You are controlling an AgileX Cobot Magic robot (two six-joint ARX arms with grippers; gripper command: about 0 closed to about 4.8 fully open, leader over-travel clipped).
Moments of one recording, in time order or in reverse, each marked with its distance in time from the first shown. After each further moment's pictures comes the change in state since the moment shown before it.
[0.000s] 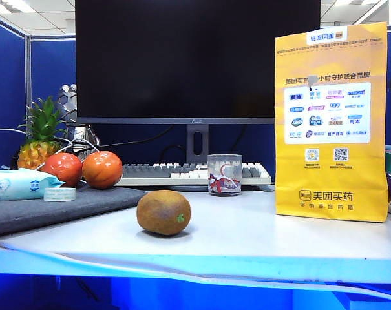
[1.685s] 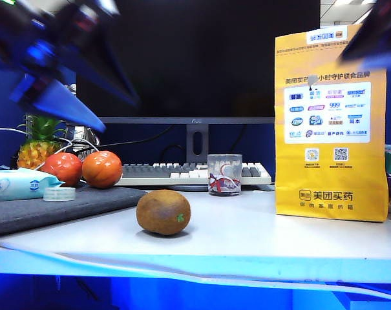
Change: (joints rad) left arm -0.123 1.001 0.514 -0.124 0.275 0.201; right arm 0.002 0.408 0.295 -0.032 -0.129 -0.002
